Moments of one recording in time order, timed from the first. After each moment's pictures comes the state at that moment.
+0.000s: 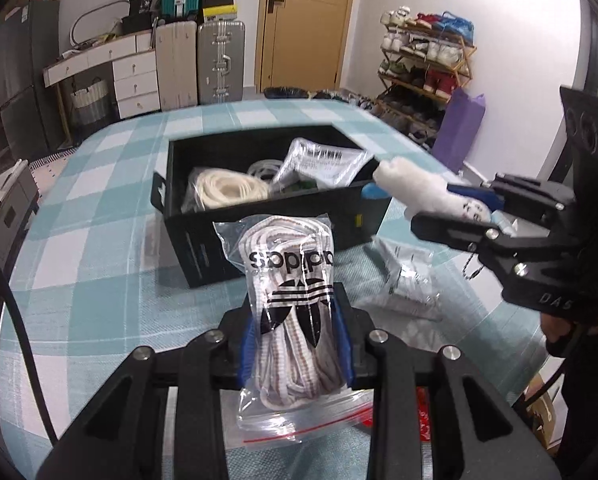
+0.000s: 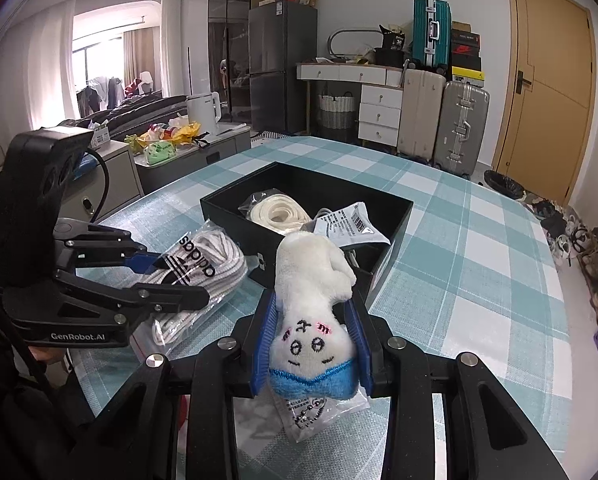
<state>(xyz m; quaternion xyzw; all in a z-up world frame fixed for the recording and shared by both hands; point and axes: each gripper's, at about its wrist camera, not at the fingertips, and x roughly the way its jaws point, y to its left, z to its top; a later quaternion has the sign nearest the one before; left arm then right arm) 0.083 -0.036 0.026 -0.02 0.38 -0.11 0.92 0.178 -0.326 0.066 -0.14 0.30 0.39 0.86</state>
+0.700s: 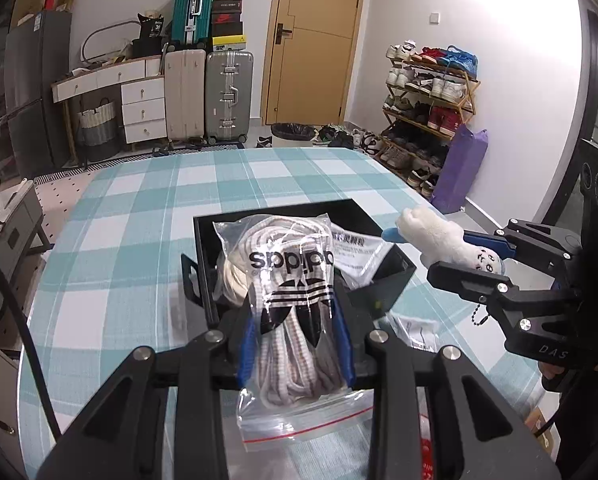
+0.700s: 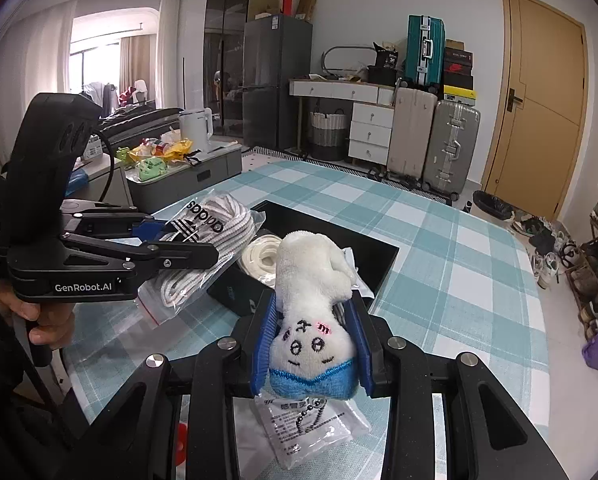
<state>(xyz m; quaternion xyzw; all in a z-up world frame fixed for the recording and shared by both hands) 0.117 -0.009 0.062 -0.03 0.33 -0.10 0.94 0.185 -0.314 0.101 -0.14 0.27 0.37 0.88</state>
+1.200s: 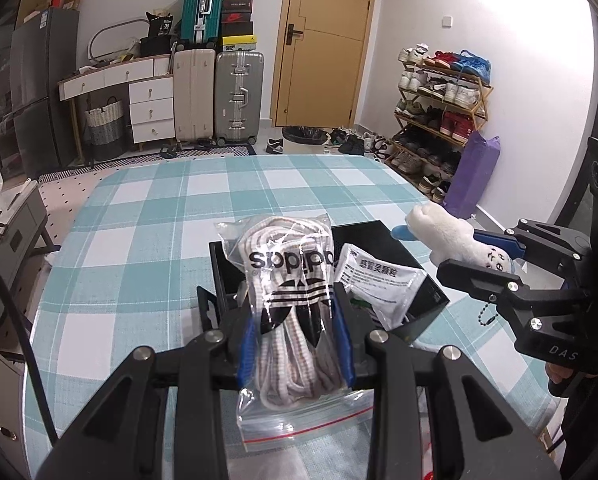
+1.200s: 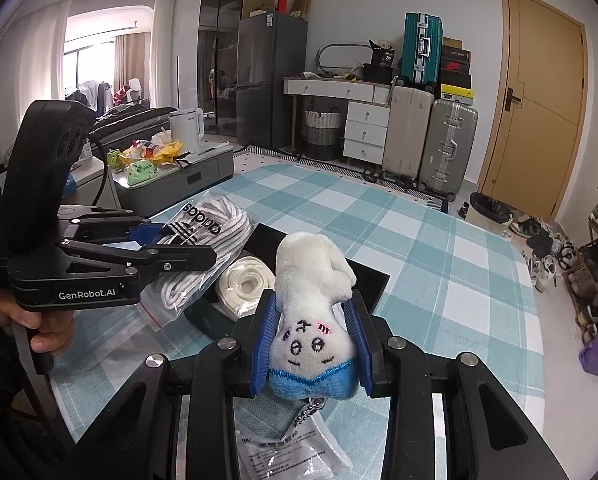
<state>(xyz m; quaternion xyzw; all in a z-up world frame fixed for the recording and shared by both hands) 0.150 0.002 0.063 -0.04 0.33 -0.09 0.94 0.214 -0.303 0.112 -0.14 0.27 0.37 0.88</state>
